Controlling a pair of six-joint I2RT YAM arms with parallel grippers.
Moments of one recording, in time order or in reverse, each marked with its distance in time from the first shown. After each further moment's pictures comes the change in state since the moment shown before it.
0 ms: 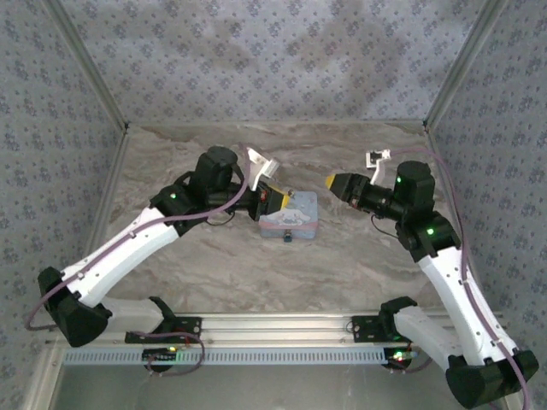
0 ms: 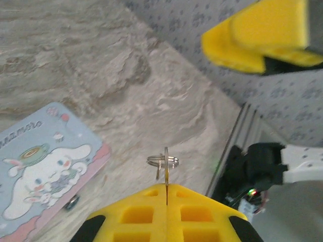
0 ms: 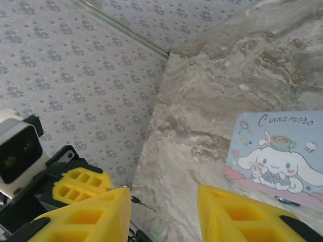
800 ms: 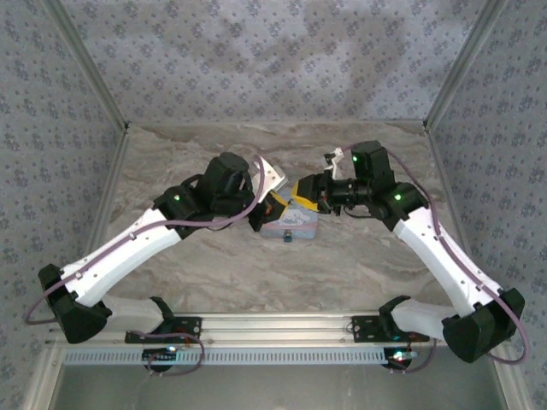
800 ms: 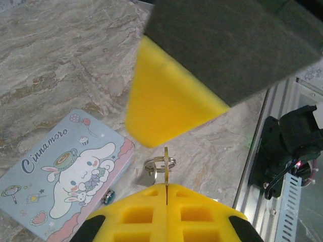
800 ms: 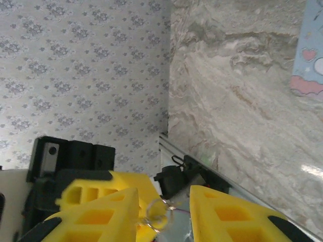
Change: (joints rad) left arm -0.085 -0.002 0.052 -0.091 -0.127 0.217; right arm 0.187 0.282 0.165 -0.080 -0.190 0.227
